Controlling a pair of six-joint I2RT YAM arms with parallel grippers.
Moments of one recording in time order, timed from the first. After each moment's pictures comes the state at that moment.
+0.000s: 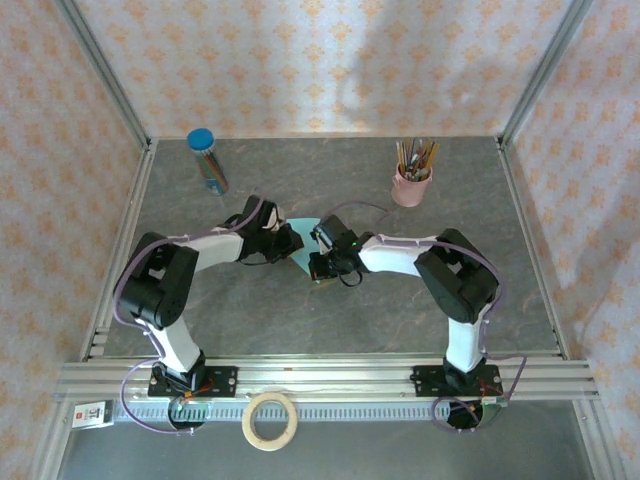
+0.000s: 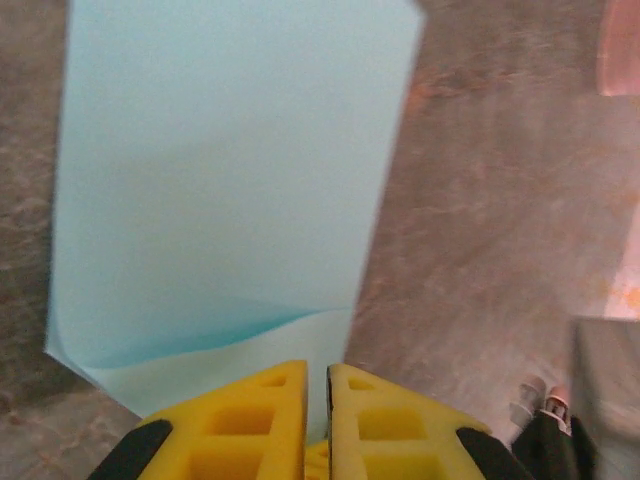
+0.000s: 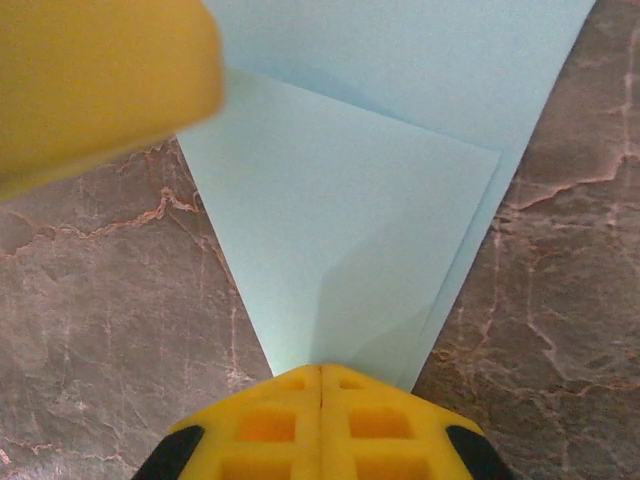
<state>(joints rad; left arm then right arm) -0.35 1.72 0.89 -0.07 0.48 -0.87 0.78 1.88 1.08 -0.24 -0.22 0.53</state>
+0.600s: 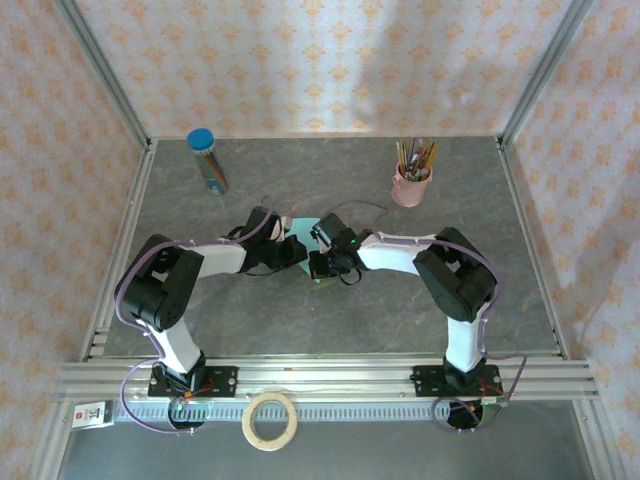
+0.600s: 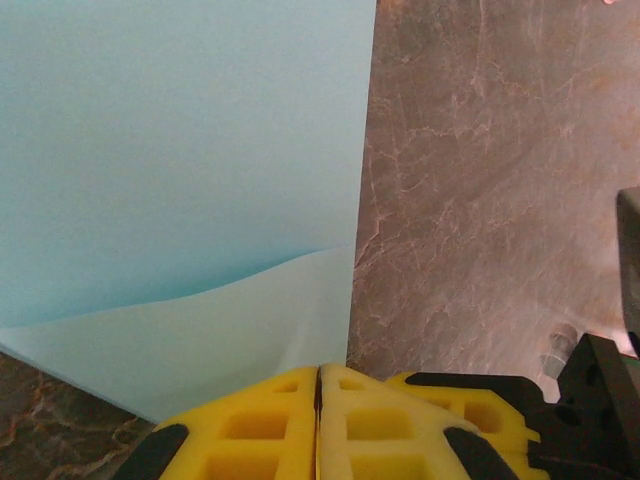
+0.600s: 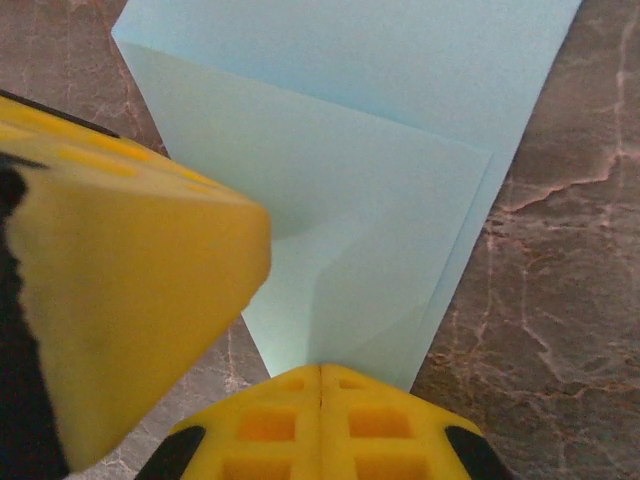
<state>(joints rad) -0.39 1.73 0.79 0.06 0.50 -0.79 0.77 1.90 1.11 -0.27 -0.23 0.55</state>
